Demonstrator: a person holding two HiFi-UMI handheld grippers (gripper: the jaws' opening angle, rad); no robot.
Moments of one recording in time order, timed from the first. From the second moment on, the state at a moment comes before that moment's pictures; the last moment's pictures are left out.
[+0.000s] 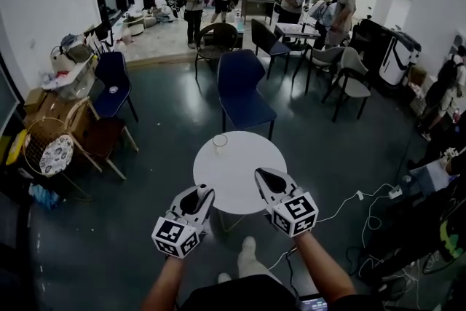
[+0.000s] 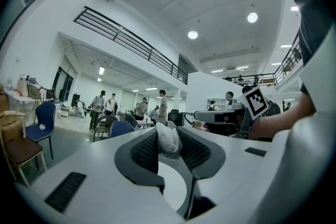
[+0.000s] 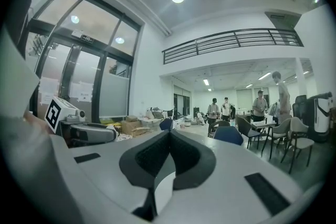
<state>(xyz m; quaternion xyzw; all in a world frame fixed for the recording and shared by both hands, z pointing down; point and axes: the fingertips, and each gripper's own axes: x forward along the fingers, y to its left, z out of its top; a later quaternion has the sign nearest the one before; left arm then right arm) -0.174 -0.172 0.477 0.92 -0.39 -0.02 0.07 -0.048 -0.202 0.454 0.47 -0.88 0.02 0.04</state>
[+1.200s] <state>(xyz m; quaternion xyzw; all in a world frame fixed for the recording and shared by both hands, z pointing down) -0.110 -0.337 0.496 0.91 -0.40 0.00 0.09 0.018 -0.375 0.467 0.46 -0.88 0.04 0.04</state>
